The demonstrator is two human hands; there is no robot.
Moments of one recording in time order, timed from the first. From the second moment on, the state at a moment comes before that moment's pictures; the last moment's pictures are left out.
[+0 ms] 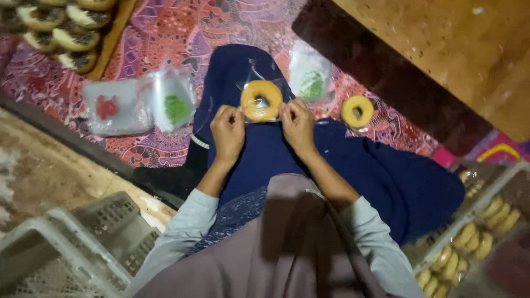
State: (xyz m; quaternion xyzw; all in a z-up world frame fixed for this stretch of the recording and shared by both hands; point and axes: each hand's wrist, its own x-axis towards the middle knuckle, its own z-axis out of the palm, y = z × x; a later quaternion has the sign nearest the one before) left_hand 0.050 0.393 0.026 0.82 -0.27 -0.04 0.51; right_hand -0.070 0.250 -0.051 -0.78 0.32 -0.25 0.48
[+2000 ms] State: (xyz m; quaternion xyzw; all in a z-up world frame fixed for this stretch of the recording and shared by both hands) left_hand 0.006 0.164 -0.011 0.64 -0.50 -0.13 0.57; right_hand -0.160 0.128 0.043 -0.81 0.34 -0.38 0.29
